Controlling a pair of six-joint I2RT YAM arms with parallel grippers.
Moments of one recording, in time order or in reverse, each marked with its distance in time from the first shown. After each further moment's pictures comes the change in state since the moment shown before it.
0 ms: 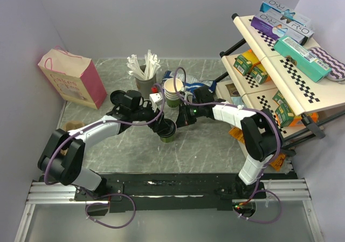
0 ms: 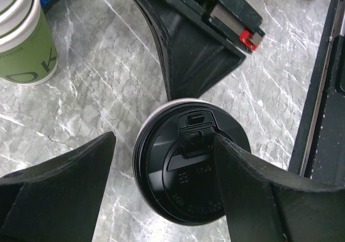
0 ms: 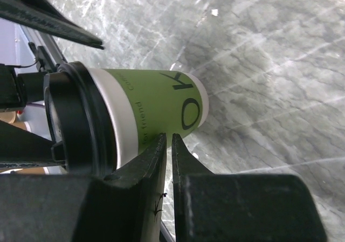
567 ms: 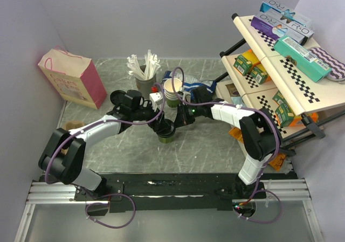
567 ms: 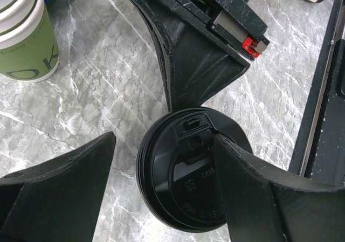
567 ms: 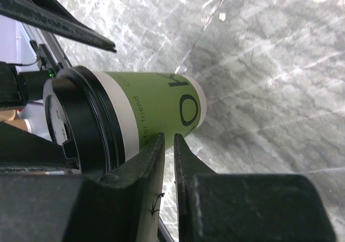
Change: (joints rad) left arm 0.000 0.012 0.008 0.000 -0.011 -0.016; right arm 0.016 0.012 0.017 0.001 -0.006 -0.001
